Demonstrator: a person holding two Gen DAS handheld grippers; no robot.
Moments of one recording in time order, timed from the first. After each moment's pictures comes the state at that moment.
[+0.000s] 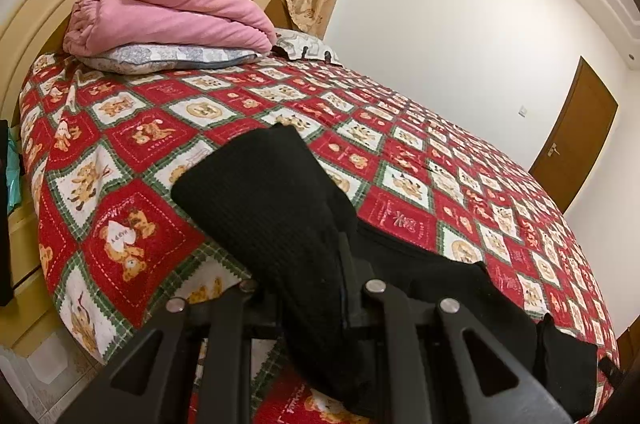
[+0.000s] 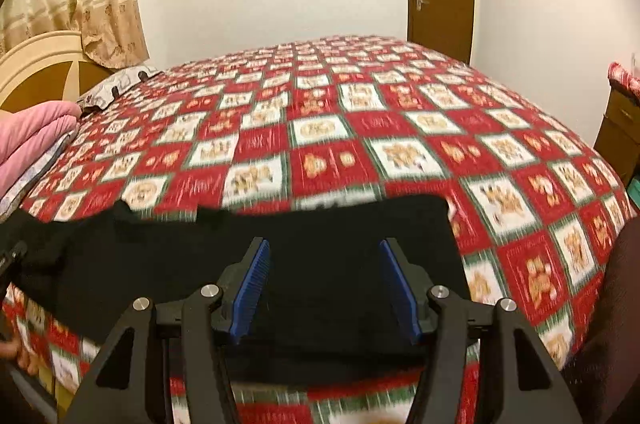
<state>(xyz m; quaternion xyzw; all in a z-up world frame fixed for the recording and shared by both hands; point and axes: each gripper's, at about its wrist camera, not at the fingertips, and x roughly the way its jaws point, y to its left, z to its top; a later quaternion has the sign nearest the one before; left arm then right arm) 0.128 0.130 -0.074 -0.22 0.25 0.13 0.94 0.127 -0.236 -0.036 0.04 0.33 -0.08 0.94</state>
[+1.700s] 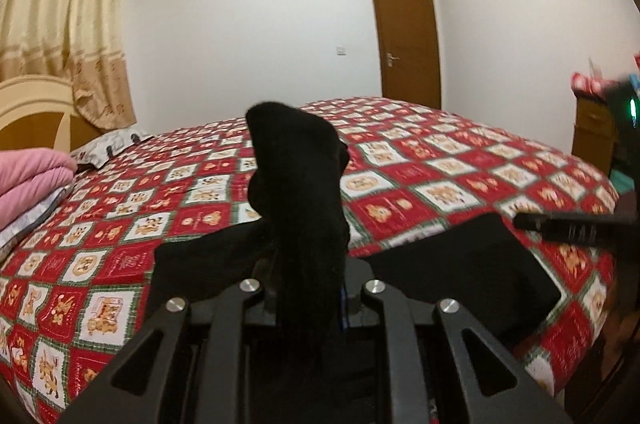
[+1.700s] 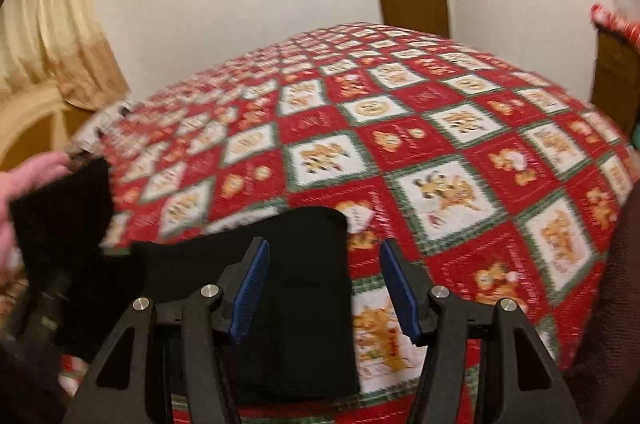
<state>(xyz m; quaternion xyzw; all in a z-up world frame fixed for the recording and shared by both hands) 0.118 -0.134 -0.041 0.07 0.19 -0.12 0.97 0.122 -0.351 -0.042 0.14 0.33 -0.07 0.93</state>
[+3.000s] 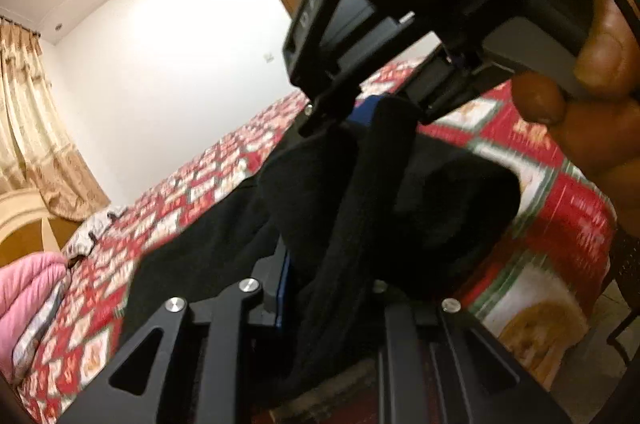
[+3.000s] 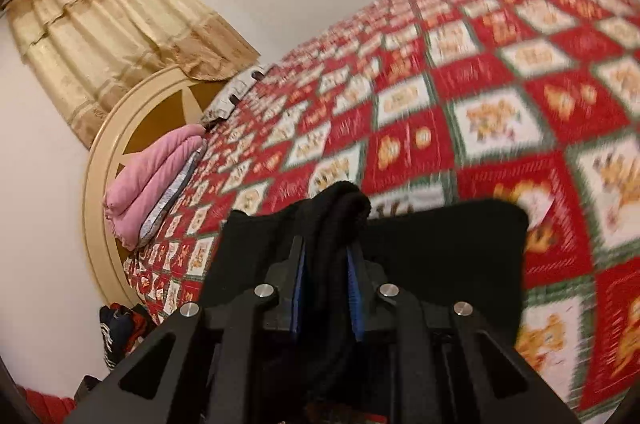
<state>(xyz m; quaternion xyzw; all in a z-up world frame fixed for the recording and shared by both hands) 0.070 -0.227 -0.085 0.26 0.14 -0.18 0.94 0.168 -0.341 -0.047 0.23 0.37 0.20 0.88</state>
